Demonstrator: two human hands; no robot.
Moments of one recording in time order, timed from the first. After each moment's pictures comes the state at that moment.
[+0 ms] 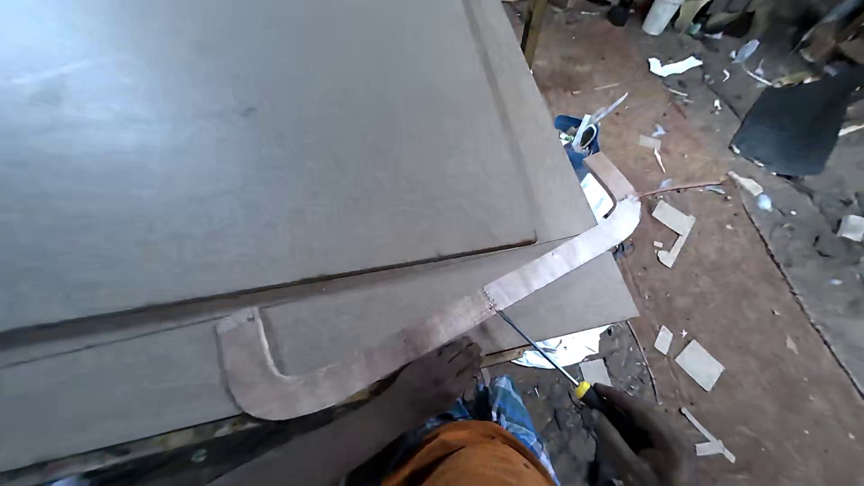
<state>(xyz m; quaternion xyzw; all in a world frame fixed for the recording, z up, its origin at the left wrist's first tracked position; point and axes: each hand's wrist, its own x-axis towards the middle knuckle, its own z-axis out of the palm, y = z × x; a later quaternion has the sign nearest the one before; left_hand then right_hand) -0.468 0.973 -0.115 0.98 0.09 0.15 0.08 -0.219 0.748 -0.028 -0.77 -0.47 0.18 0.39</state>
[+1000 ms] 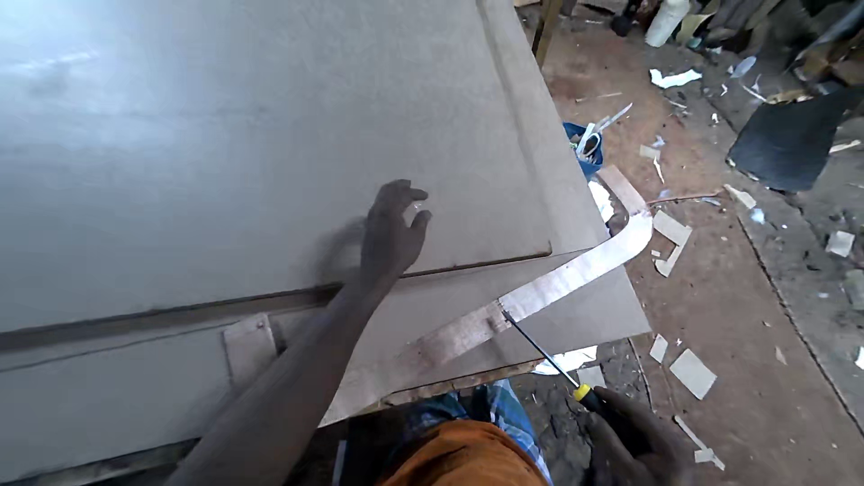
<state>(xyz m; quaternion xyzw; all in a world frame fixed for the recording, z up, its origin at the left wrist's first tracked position) -0.437 1.174 -0.030 0.81 0.46 0.27 0.24 -0.237 0.775 -0.024 -0.79 -0.45 0.17 0.38</state>
